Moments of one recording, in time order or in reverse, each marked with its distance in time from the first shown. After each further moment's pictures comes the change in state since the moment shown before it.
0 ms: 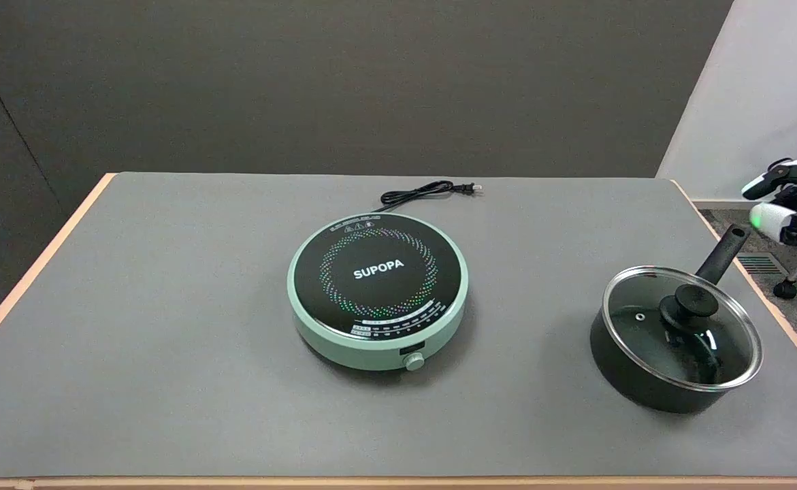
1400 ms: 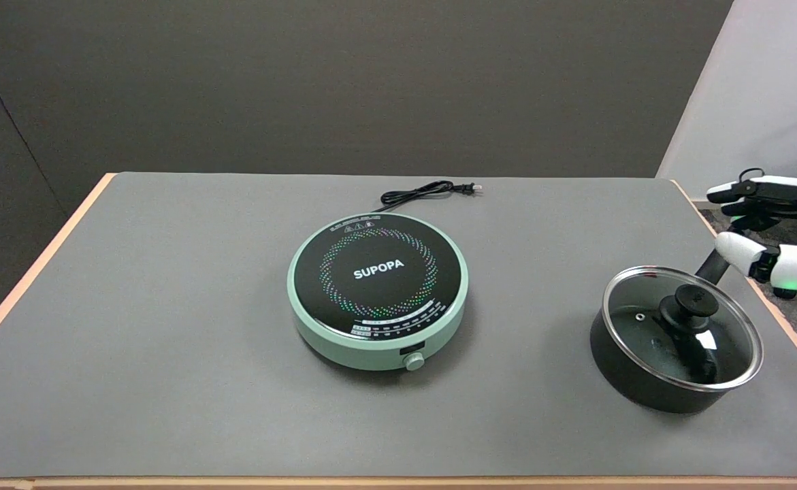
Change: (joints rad) arm 0.070 -0.091 -0.211 0.009 -0.169 0.301 -0.065
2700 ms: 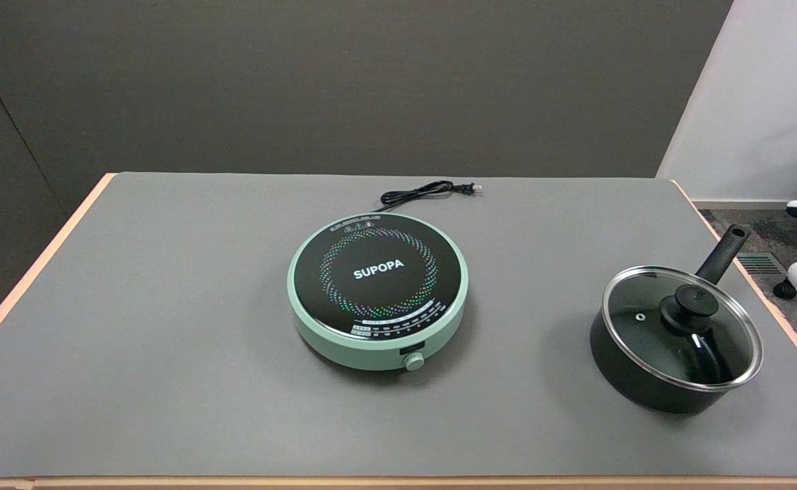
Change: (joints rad) arm 0.017 0.000 -0.131 0.376 -0.015 0.491 -0.044
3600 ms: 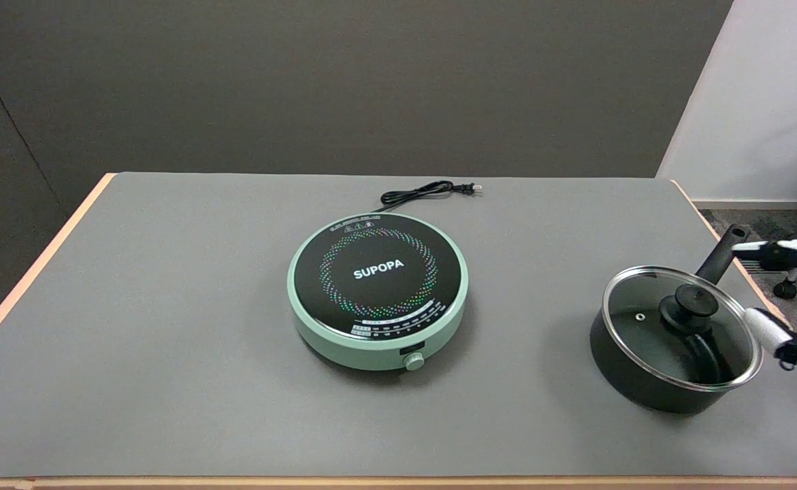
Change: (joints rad) arm 0.030 0.066 -0.211 0.096 -0.001 0.172 -0.074
